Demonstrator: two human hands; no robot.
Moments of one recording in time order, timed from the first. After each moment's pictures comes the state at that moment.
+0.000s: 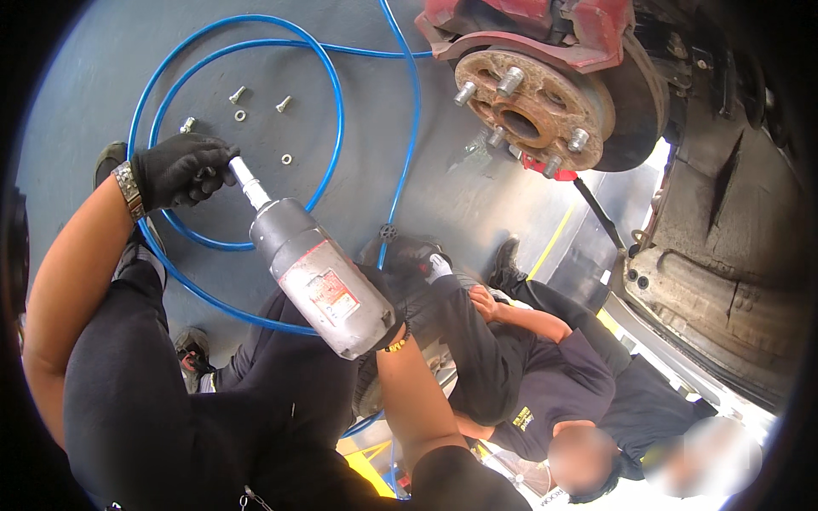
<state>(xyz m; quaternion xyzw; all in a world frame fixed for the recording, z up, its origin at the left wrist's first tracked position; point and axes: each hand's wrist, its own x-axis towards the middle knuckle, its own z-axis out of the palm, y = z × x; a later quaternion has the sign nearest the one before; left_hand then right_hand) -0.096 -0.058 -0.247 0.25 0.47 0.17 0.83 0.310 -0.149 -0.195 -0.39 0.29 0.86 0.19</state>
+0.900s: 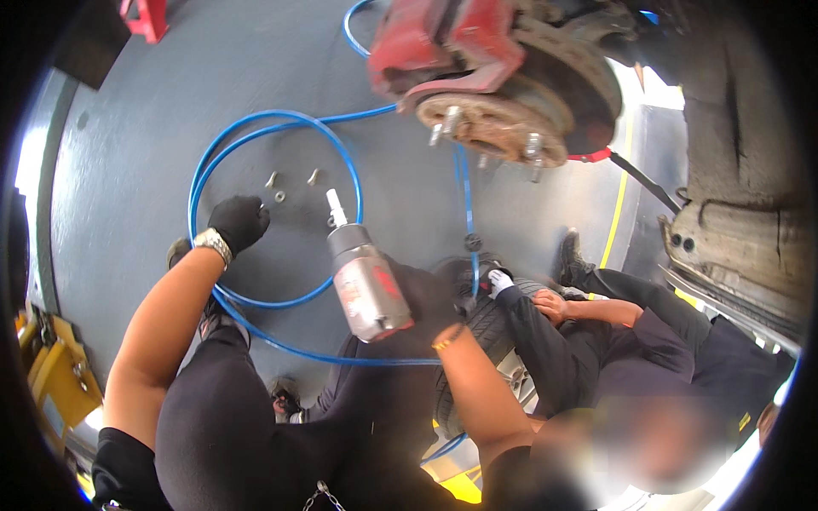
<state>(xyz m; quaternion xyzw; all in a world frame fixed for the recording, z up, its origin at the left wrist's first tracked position) -0.097 -0.028 -0.296 0.67 0.64 -0.09 0.38 0.243 -0.079 -0.151 -0.51 -0.74 0.43 -0.05</state>
